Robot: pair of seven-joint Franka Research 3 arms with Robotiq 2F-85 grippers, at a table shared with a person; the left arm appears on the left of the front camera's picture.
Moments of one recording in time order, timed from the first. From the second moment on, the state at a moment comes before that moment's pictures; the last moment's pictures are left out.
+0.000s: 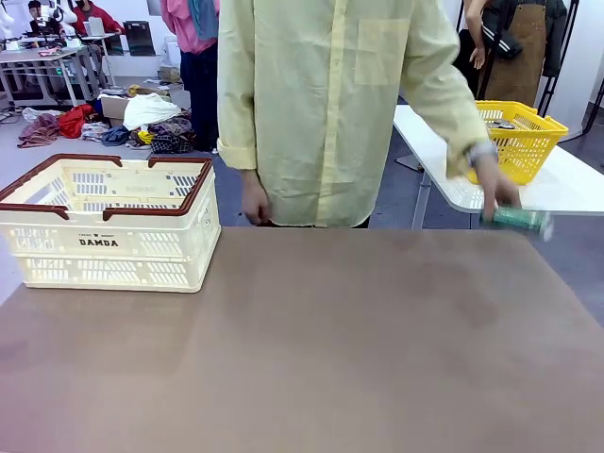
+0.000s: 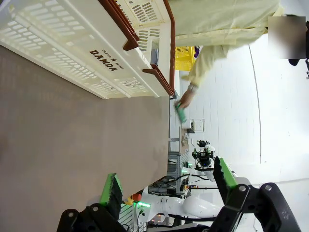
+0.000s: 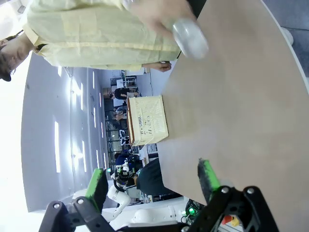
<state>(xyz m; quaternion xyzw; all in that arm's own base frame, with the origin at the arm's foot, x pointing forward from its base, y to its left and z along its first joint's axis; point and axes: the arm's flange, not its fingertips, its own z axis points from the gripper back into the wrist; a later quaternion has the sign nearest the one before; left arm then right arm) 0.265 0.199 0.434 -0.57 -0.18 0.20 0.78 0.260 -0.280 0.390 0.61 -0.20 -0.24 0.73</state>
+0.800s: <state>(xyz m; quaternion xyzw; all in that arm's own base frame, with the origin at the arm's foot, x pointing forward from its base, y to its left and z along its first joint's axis) 0.265 0.199 0.434 -0.57 -0.18 0.20 0.78 0.260 -0.281 0.390 0.61 -0.20 -0.24 0.73</state>
